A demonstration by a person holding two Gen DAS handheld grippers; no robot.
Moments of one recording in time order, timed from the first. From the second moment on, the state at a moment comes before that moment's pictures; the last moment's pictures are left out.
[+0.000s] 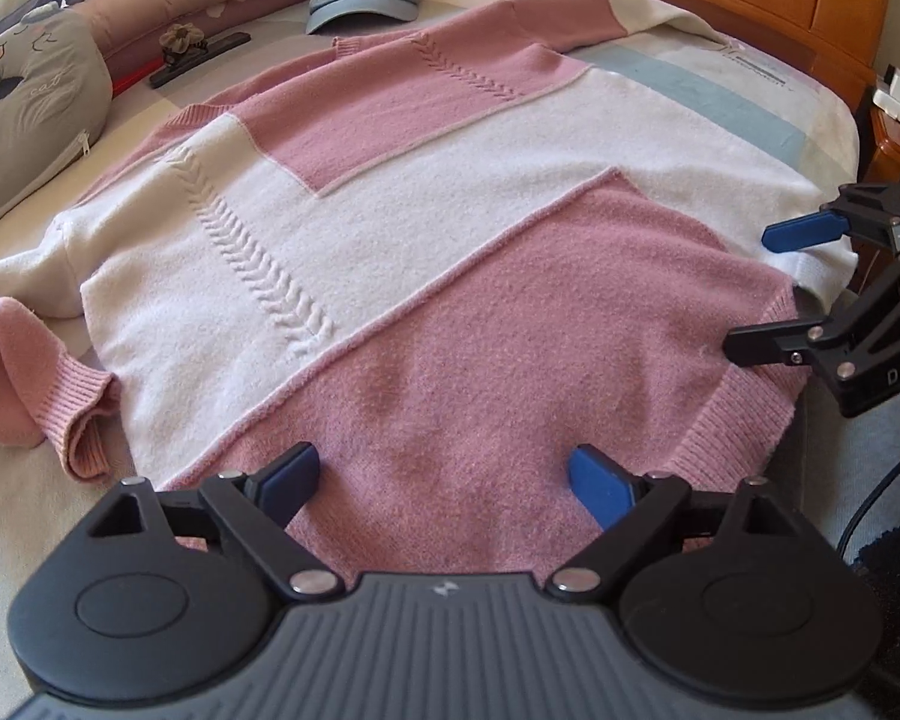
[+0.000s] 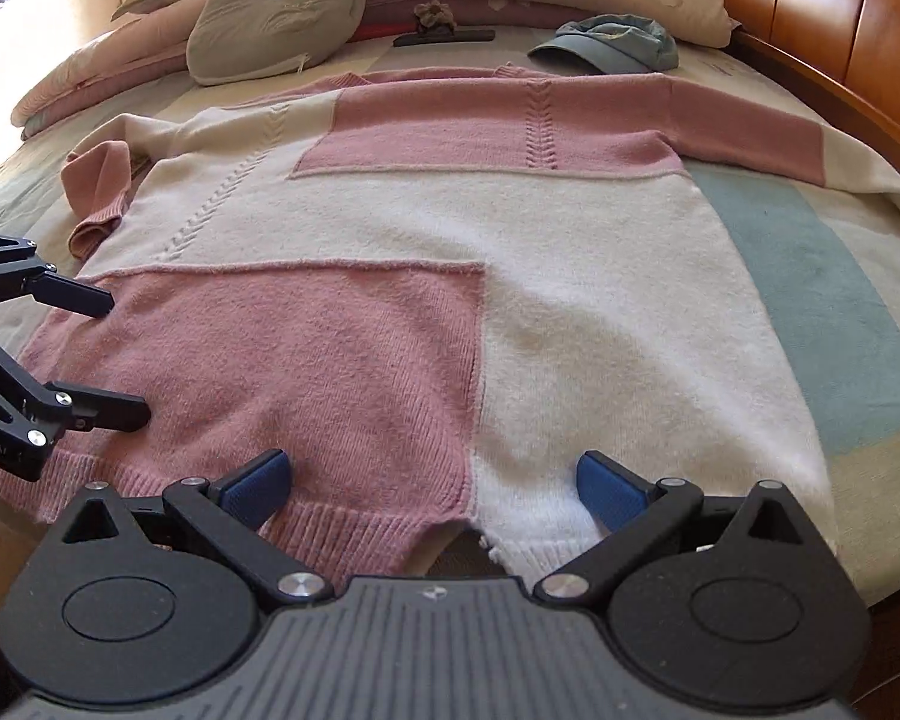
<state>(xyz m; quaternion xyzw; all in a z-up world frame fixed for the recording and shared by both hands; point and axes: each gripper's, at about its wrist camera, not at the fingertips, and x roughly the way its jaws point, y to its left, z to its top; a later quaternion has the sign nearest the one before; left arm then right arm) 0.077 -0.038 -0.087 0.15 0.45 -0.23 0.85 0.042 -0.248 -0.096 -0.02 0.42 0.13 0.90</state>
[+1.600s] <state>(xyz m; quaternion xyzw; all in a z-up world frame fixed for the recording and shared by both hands) 0.221 -0.204 -0.045 0.22 0.41 -0.38 0.80 0.032 -0.300 -0.094 0.08 0.39 0.08 0.91</state>
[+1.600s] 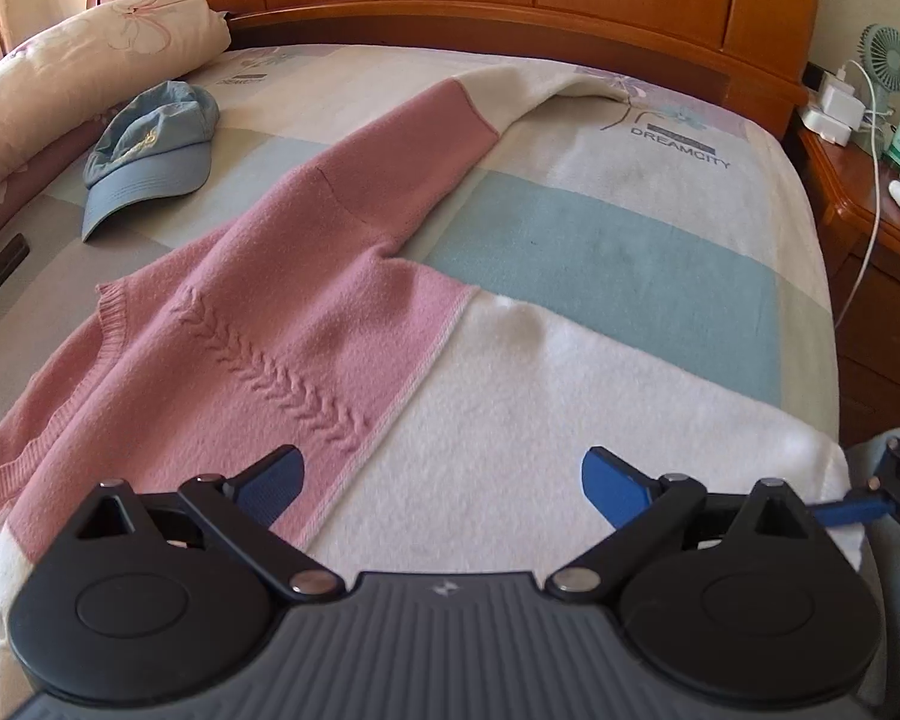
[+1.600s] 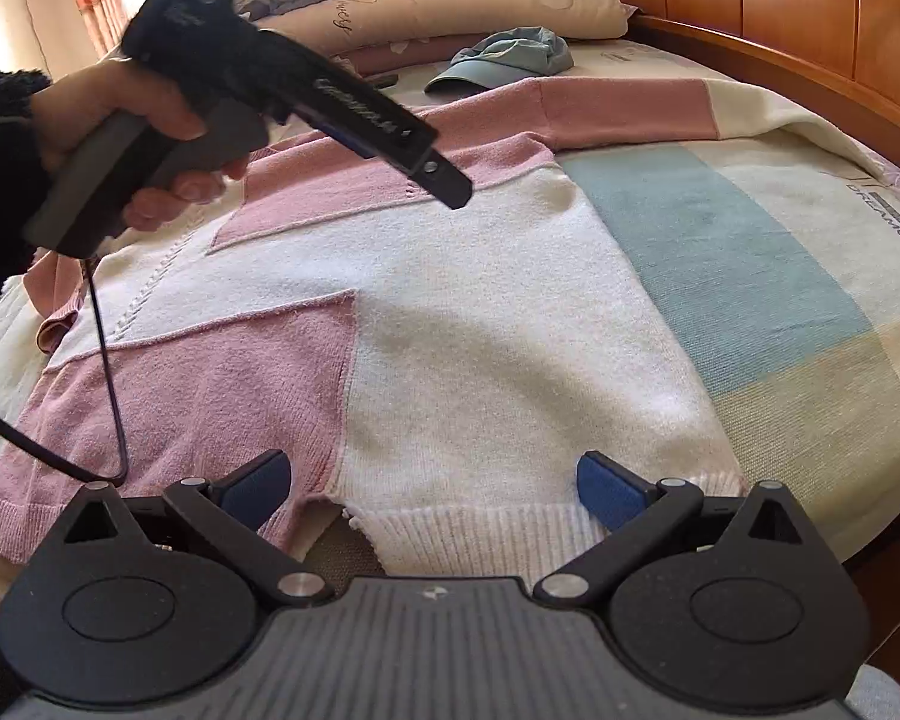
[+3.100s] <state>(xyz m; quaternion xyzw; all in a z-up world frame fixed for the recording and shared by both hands) 0.085 -0.072 -0.079 0.19 0.44 -0.30 0.82 0.035 -0.269 -0.102 0.00 0.40 0.01 0.92</state>
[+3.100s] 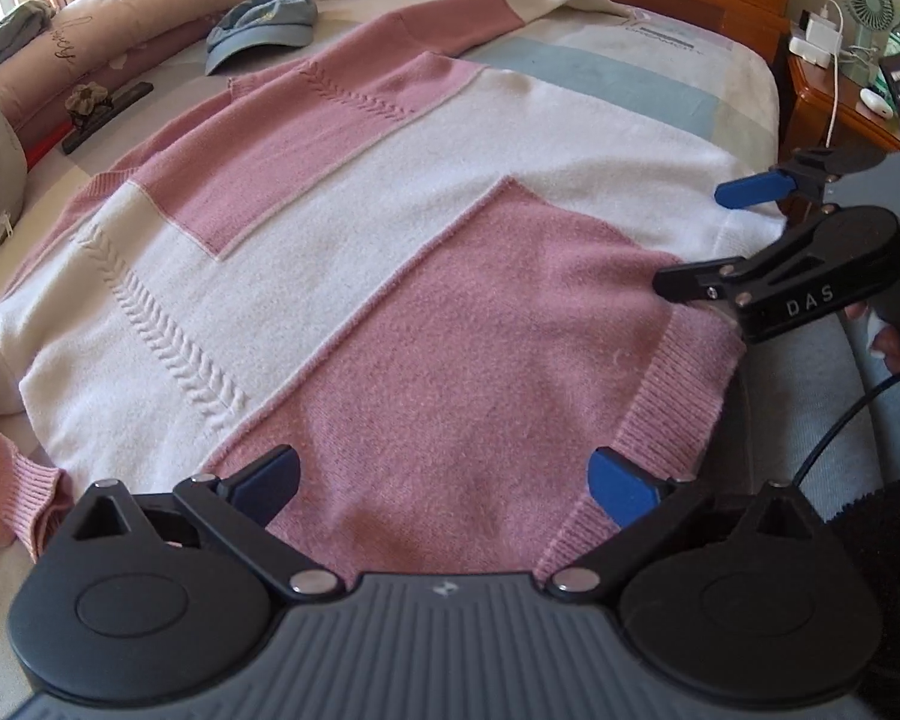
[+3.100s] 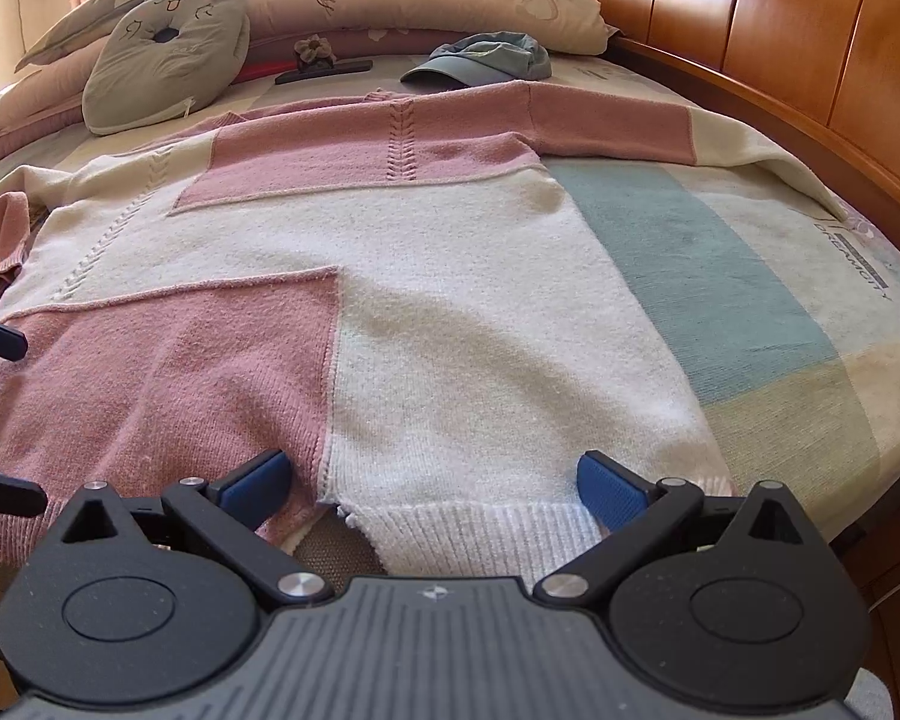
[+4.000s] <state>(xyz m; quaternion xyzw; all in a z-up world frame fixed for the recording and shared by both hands) 0.088 -0.046 -0.092 0.14 0.45 -0.21 0.86 0.080 -0.237 -0.100 0.00 0.43 0.05 0.90</state>
